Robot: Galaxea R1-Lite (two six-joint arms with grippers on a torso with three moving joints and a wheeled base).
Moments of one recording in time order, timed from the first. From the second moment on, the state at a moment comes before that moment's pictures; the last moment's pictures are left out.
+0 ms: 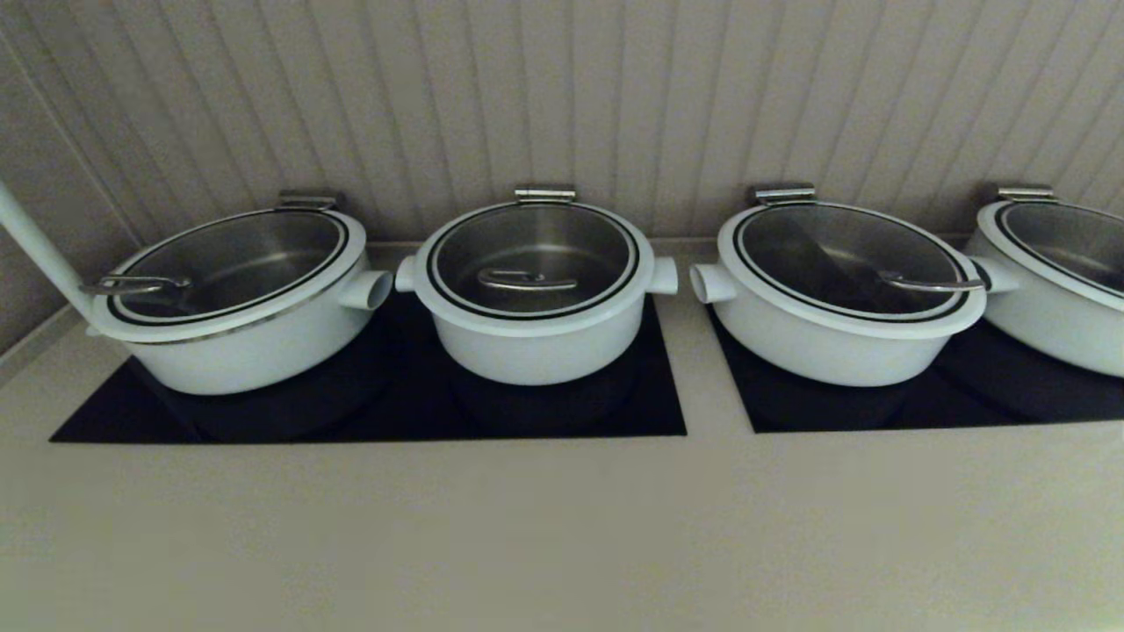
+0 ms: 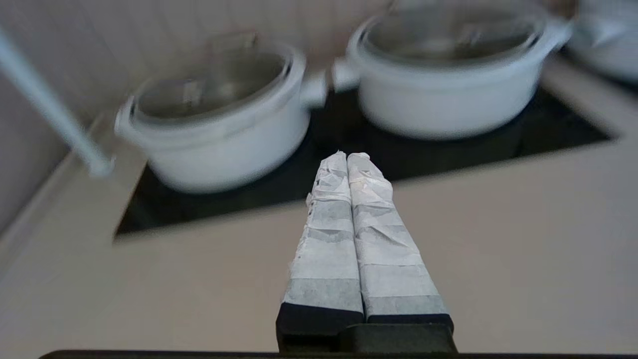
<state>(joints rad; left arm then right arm) -0.02 0.26 -0.54 0.17 -0.08 0.17 0.00 0.00 0.00 -0.01 0.02 -0.04</state>
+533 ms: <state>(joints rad) -0.06 0.61 -0.78 0.17 -0.41 0.22 0.00 0.00 0.00 -0.01 0.02 -0.04</state>
